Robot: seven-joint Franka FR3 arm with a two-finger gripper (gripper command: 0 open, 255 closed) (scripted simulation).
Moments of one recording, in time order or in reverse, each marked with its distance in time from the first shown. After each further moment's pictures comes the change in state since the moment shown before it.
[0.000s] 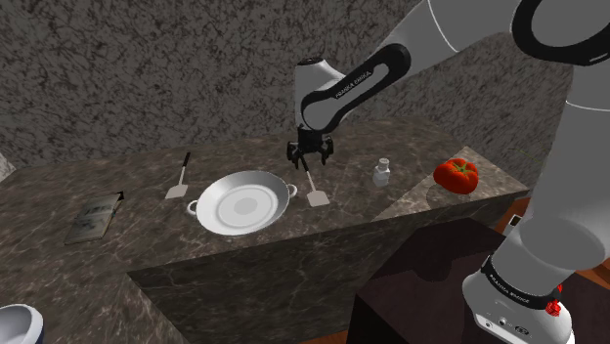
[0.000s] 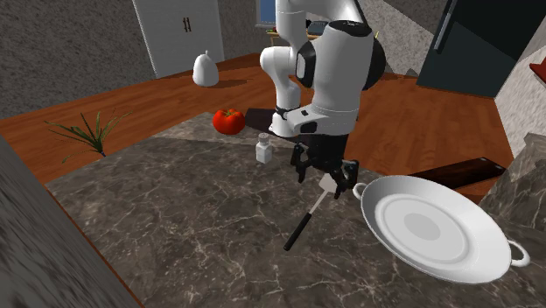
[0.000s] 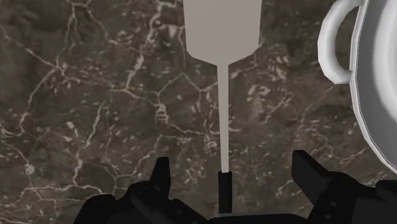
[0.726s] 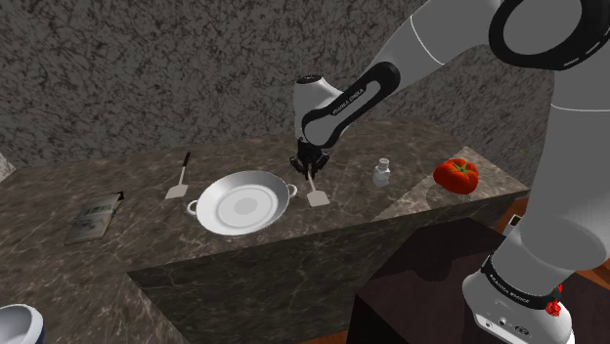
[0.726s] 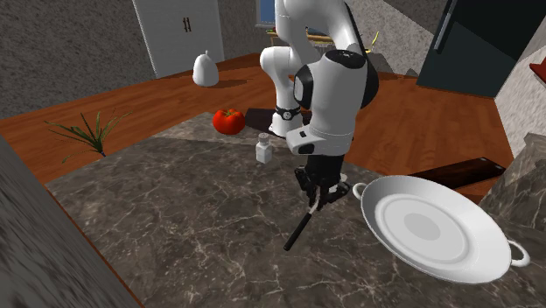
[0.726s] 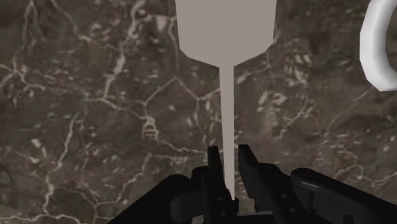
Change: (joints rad) arm 0.012 0.083 -0.016 -0.009 -0.039 0.086 0.037
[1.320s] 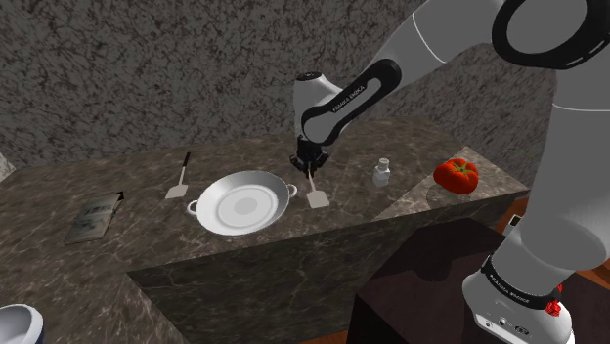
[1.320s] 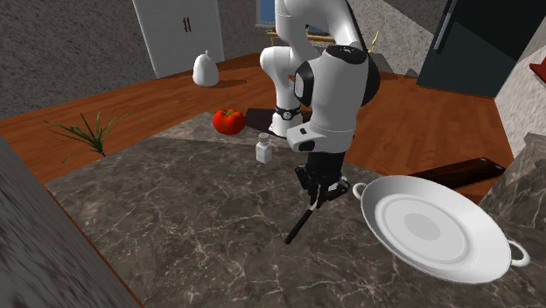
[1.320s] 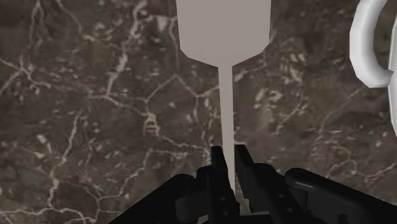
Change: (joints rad) arm -0.002 -0.011 0.003 0.005 0.006 -0.016 -0.004
